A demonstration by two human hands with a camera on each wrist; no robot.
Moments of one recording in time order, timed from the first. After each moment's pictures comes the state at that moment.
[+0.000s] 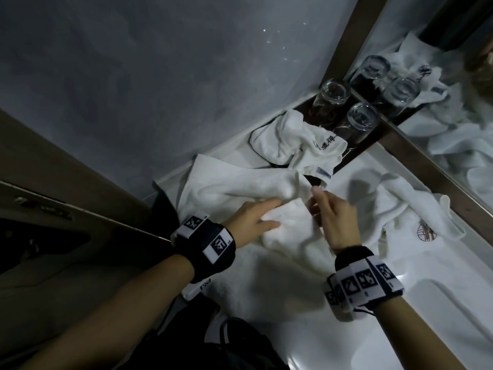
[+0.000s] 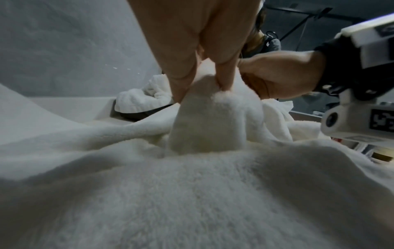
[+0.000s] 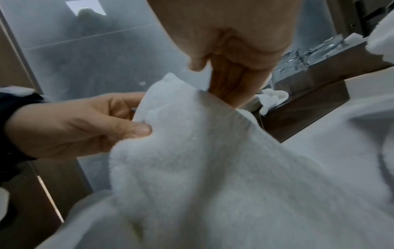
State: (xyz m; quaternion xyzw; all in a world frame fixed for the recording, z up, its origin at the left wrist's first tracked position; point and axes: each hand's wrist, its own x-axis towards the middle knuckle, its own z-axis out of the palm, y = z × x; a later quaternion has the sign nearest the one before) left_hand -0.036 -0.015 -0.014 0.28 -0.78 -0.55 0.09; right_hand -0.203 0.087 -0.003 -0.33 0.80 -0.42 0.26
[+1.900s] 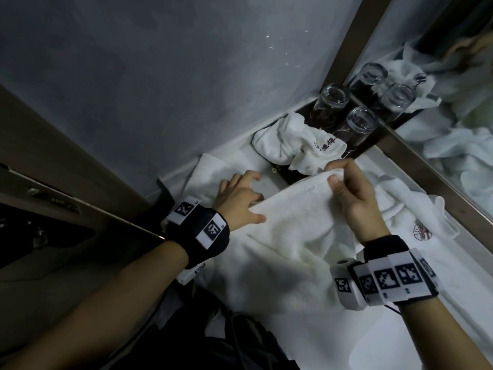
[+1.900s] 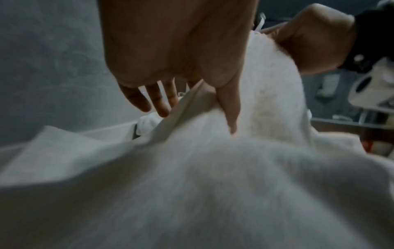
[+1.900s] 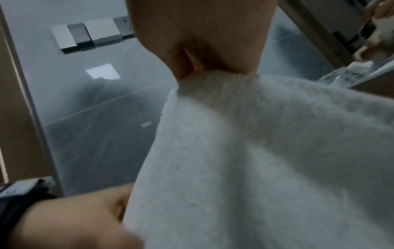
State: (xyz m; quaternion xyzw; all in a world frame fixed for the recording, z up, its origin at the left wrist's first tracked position) left_hand -0.027 -0.040 0.012 0.32 -0.90 -0.28 -0.03; right_hand -0.206 0.085 0.063 -0.45 0.65 -0.53 0.31
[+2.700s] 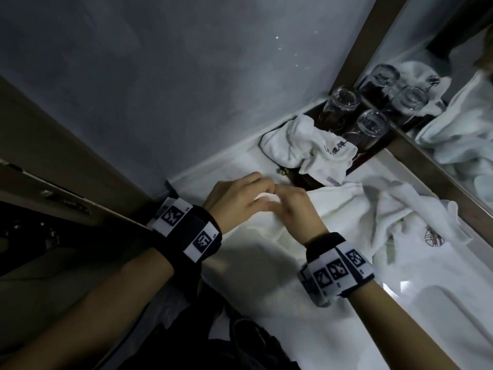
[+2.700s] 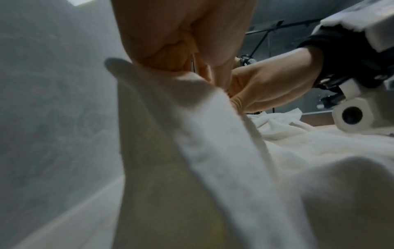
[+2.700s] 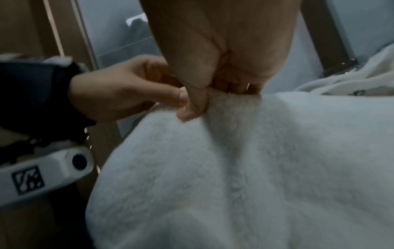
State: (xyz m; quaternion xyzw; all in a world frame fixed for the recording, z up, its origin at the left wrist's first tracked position) left_hand -0.007 -0.039 0.051 0.29 -0.91 -0.27 0.13; right_hand -0.141 0.035 0.032 -0.60 0.70 -0.30 0.25
